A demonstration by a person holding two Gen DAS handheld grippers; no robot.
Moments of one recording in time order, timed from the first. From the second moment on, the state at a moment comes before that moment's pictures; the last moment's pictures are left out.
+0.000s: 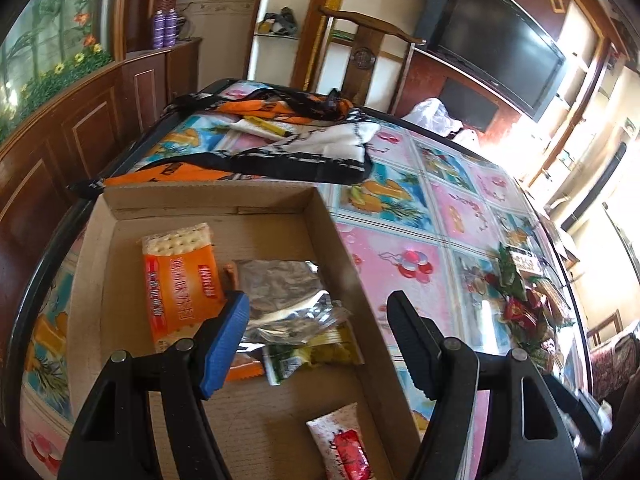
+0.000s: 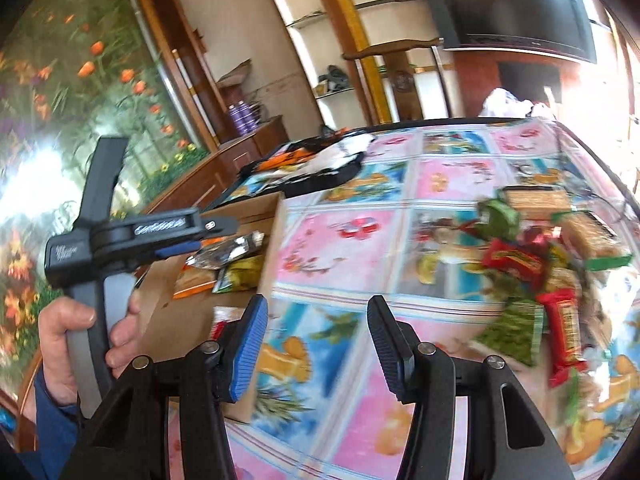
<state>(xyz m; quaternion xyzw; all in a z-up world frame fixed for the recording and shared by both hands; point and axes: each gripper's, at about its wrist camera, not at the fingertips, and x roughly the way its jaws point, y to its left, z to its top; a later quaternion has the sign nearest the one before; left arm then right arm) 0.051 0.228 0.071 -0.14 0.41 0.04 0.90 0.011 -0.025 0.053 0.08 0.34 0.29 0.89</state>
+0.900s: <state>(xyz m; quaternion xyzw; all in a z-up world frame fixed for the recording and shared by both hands) 0.030 0.040 0.053 -0.03 0.44 -0.16 0.89 0.065 -0.157 0.016 0.09 0.43 0.13 0.89</state>
